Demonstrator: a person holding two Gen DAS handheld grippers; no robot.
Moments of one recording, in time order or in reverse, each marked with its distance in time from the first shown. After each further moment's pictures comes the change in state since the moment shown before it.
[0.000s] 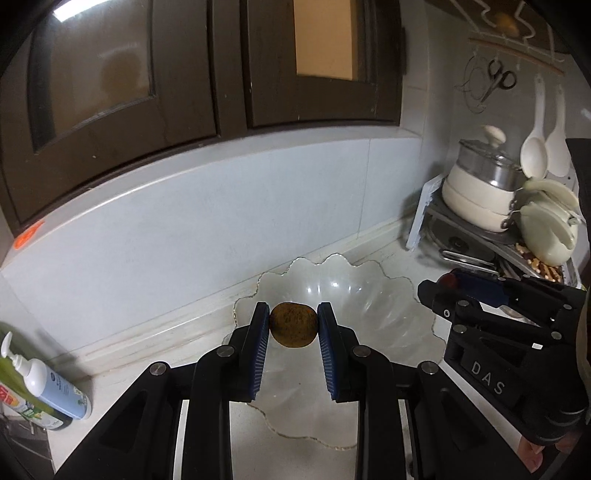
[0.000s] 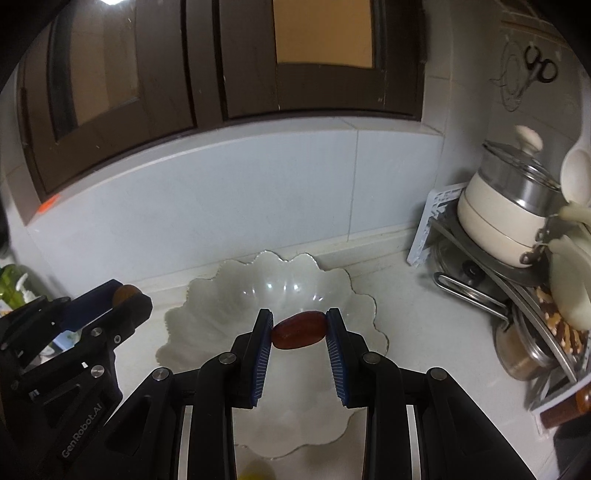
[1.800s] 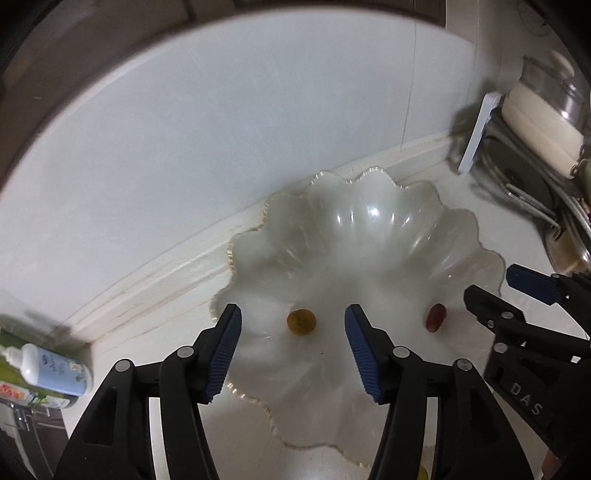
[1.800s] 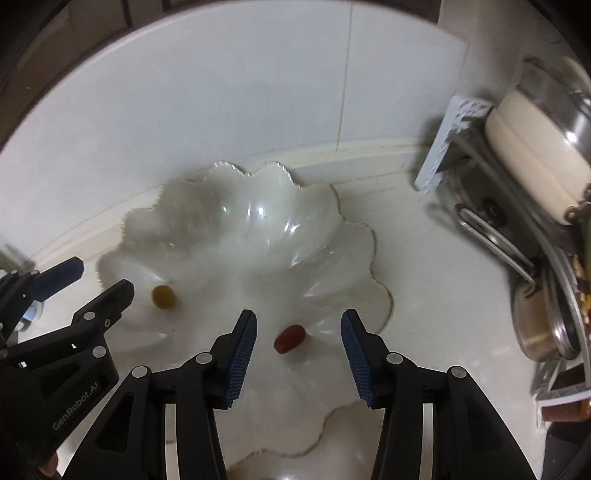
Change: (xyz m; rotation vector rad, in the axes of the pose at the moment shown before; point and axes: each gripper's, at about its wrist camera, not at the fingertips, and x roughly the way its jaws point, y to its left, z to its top) left arm 0.088 -0.008 -0.008 0.010 0.327 0.124; right arm 0.082 -0.021 -0.019 0.005 0.304 -0.027
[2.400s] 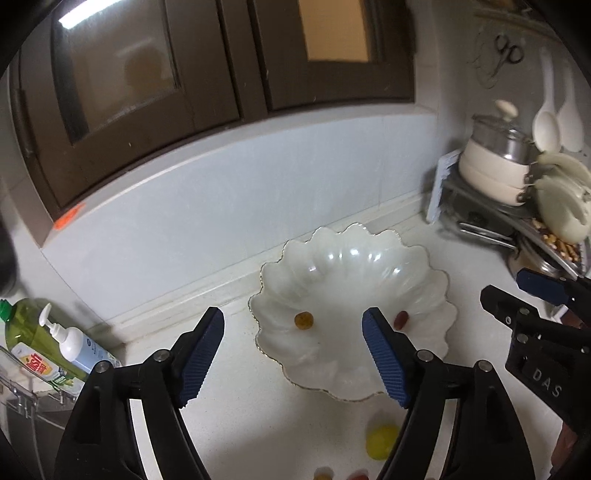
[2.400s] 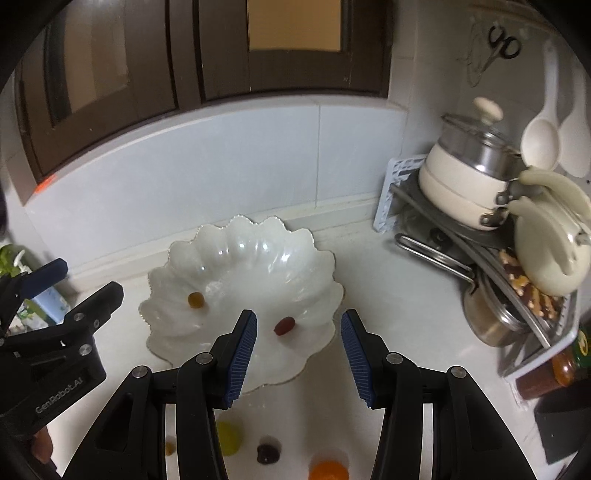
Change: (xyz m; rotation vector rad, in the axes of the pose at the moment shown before) left arm -0.122 0.008 -0.056 -0.010 -0.265 0.008; right arm -0.119 -0.003 -0.058 0.021 -0.253 -0.027
